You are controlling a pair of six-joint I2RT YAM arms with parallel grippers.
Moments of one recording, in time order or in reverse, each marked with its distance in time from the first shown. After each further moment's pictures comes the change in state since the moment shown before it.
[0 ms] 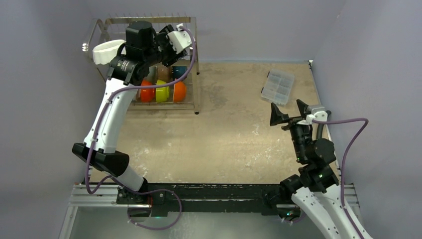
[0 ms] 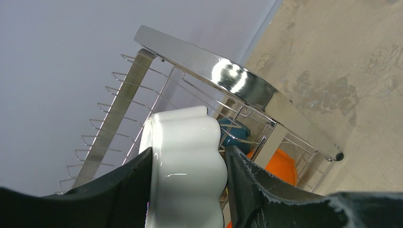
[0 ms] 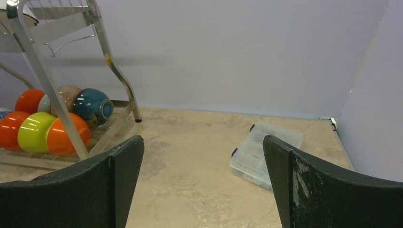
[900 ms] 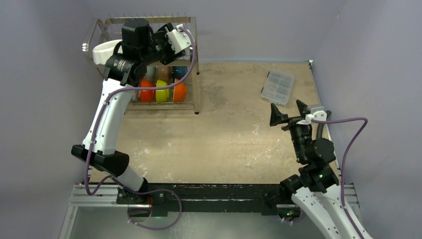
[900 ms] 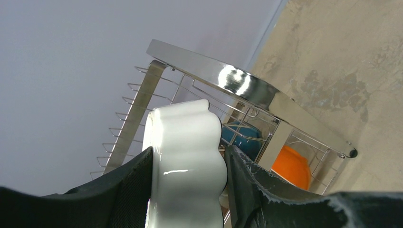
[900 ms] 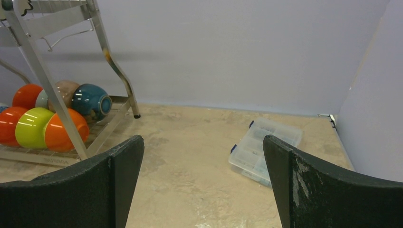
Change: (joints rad) left arm 0.000 0.000 0.055 -0.026 0.027 0.062; right arm 0.000 0.003 0.003 -0.024 0.000 -0.002
